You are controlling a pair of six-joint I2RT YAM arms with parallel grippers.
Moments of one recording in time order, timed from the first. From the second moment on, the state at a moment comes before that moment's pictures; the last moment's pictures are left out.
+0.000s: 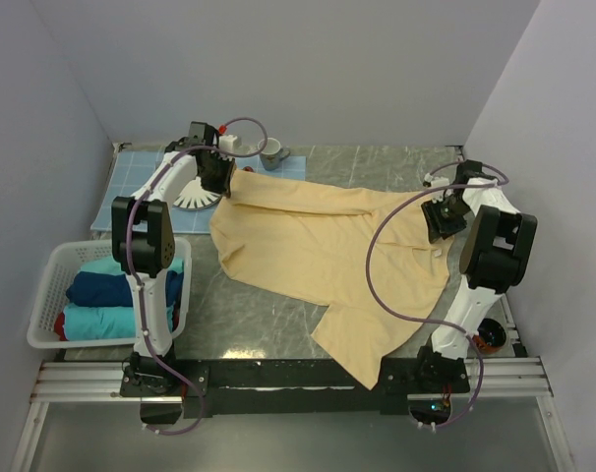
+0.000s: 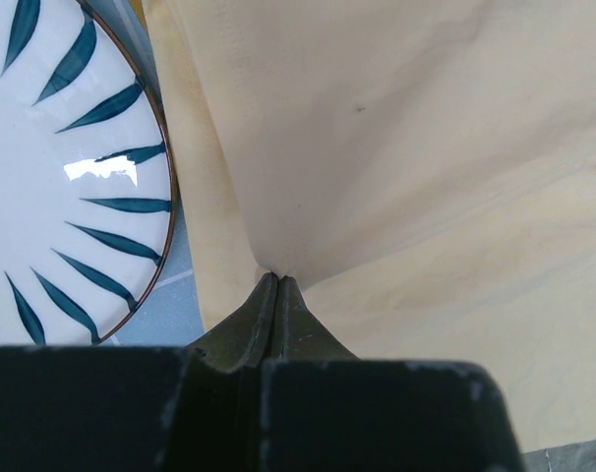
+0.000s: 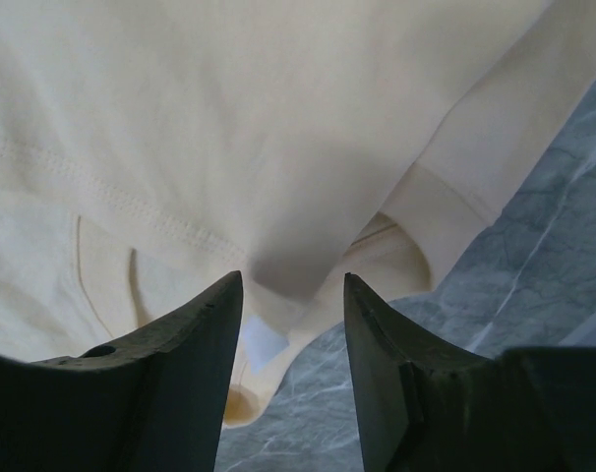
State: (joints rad) left arm -0.15 2.16 1.87 -0.75 0.27 0.12; right arm -0.28 1.98 1.47 -0.85 -0.19 -0.59
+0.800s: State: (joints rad) left arm -0.15 2.16 1.88 -0.75 0.26 0.12; right arm -0.34 2.10 1.59 -1.06 -0.26 -0.50
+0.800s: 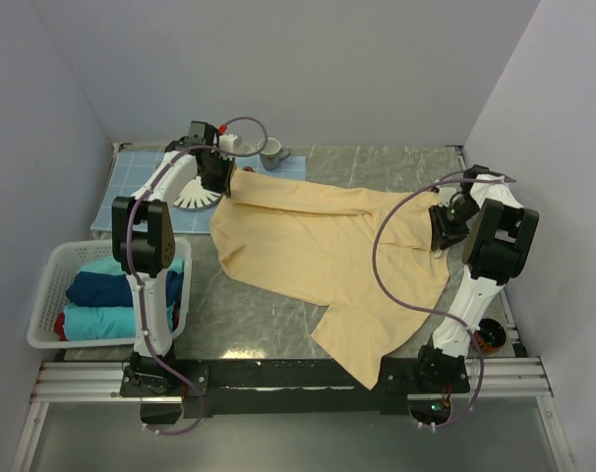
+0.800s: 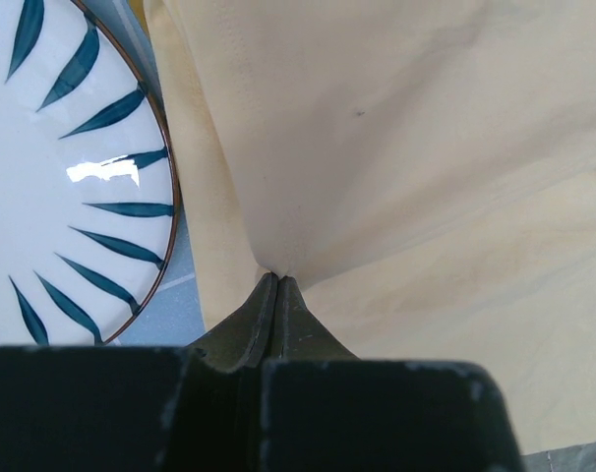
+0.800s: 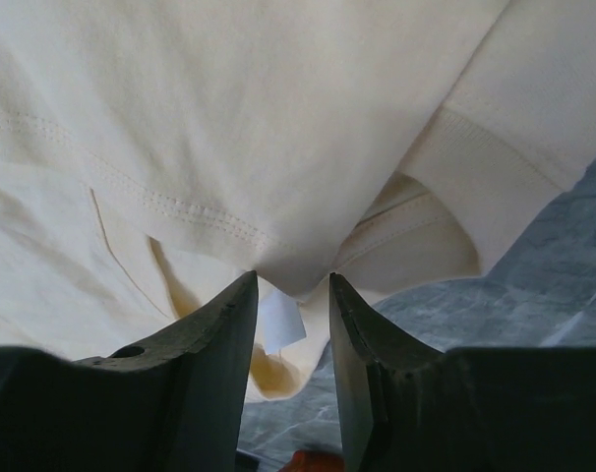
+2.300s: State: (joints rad) left arm -0.15 2.21 2.12 -0.77 0.24 0.39; right arm -0.40 2.10 1.82 -1.34 -0.48 -0.55
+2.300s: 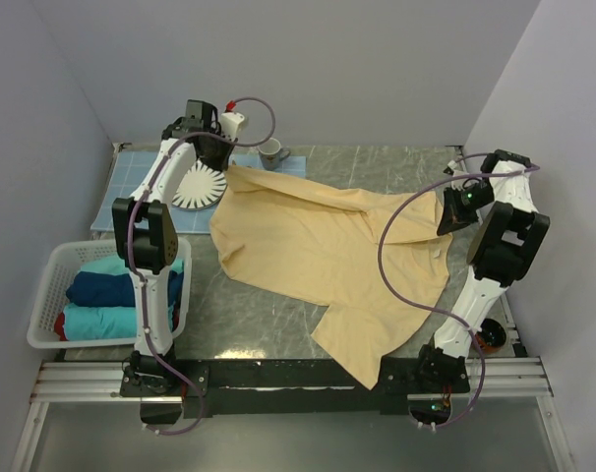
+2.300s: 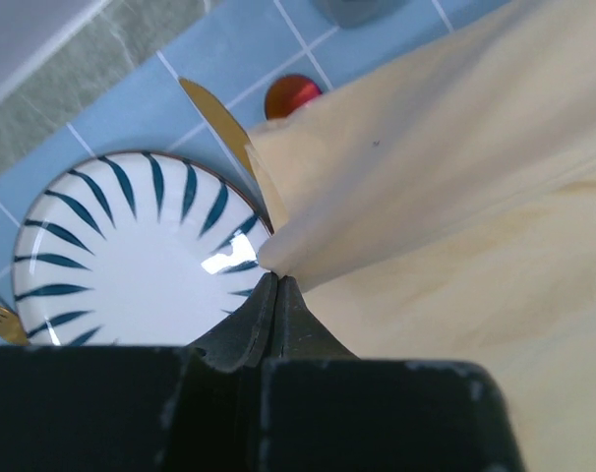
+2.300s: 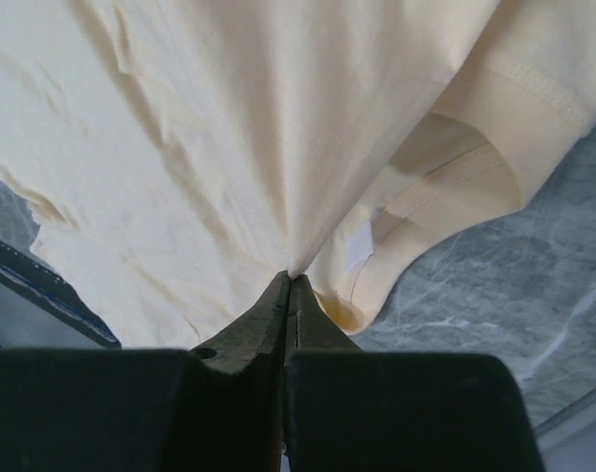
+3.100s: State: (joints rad) left arm -0.21 2.18 2.05 -1.07 0.27 0.92; right arm -0.42 2.10 1.73 -1.35 -0.52 -0.65
